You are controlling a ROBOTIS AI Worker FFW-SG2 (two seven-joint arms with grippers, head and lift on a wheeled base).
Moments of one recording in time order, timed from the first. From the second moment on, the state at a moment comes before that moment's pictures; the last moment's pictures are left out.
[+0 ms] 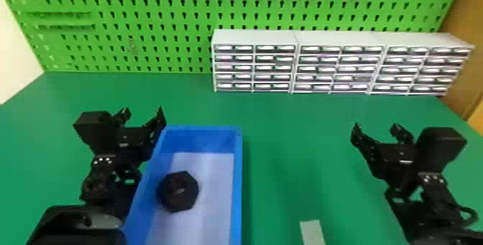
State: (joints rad) left arm 0.05 0.05 0.02 -1.76 0.11 0.06 0.00; right arm 0.10 0.00 -0.13 -1.83 -0.04 0.12 0.09
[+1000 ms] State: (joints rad) left arm 0.06 0.05 0.01 -1.76 0.11 0.03 0.00; right arm 0.10 -0.02 -0.11 -1.82 -0.03 0.08 0.08
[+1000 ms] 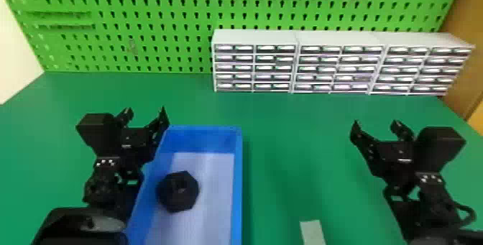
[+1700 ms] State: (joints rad) left arm 0.07 0.01 0.02 -1.77 0.08 0.02 0.00; right arm 0.12 -0.05 -0.11 -1.84 -0.07 0.10 0.08
